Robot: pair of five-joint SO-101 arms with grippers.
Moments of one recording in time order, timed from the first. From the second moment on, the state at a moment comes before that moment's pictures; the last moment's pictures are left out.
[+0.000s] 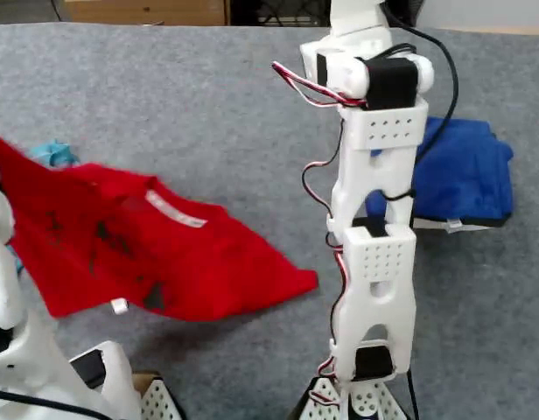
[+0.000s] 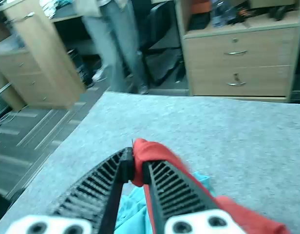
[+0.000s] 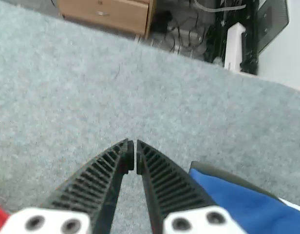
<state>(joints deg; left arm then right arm) -33.1 -54.4 8.0 67.9 -17.9 -7.0 41.1 -93.4 100.6 7.6</state>
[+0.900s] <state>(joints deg) -41.1 -54.7 29.8 78.6 -19.9 -37.1 39.8 -20.9 90.9 4.8</state>
